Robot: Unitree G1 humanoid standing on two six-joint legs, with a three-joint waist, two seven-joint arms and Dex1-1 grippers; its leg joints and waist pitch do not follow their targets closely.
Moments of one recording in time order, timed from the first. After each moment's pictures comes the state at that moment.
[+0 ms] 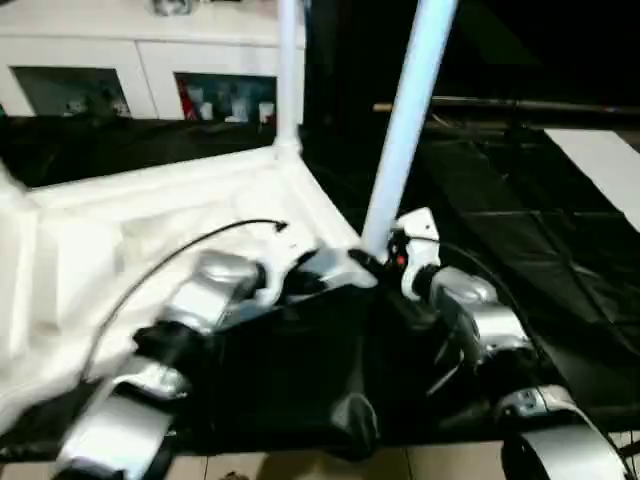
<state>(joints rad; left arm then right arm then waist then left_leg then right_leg) -0.73 0.18 -0.26 0.76 0.05 0.33 -0.76 -0.66 -0.05 -0.01 0.82 0.15 0.15 0.29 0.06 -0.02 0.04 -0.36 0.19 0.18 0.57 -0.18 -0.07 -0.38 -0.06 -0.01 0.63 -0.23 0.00</state>
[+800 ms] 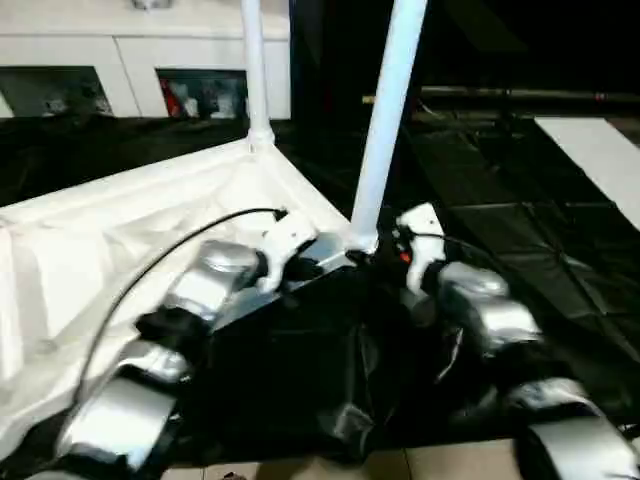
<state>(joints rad) -0.71 0.32 -0.28 0.71 0.05 0.22 -0.99 -0.58 -0.28 0.12 0.66 0.15 0.10 0.84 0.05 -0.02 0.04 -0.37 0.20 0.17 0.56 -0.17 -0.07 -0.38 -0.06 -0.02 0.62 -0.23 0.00</state>
